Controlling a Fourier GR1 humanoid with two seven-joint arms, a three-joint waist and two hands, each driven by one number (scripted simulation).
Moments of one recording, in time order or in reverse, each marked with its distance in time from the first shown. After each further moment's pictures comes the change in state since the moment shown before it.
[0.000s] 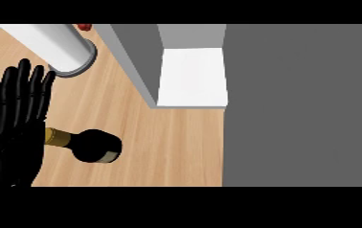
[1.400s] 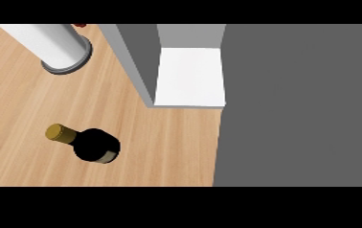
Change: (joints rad) left arm 0.497 0.643 0.142 -0.255 1.201 -0.855 0.023; right arm 0.089 -0.003 0.177 -0.331 -0.170 0.071 0.335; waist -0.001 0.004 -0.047
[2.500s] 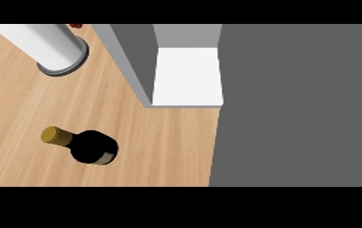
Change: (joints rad) left arm 0.076 0.031 0.222 -0.006 0.254 0.094 0.134; right arm -0.134 0.011 0.008 -0.026 0.021 -0.052 0.165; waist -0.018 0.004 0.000
